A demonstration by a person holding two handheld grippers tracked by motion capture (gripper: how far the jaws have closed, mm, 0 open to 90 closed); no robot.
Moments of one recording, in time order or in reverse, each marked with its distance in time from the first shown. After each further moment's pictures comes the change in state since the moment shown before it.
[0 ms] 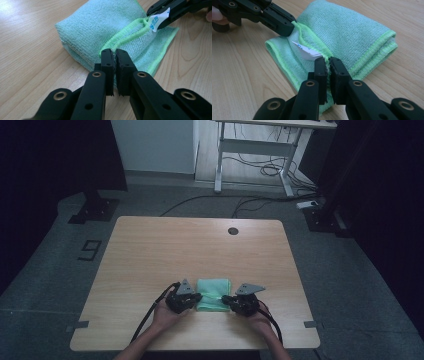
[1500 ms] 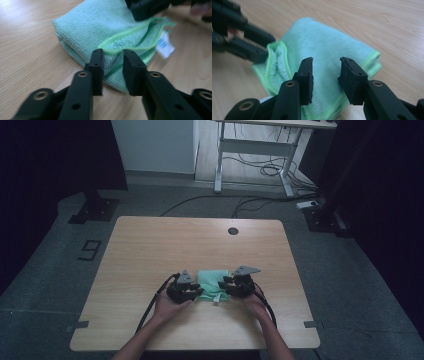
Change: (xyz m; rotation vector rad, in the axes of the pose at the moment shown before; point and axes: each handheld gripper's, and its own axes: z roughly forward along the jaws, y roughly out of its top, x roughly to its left) left arm 0.024 0.016 0.002 -0.015 -0.021 -0.062; right arm -0.033 0.038 0.024 -0.009 -0.075 0.052
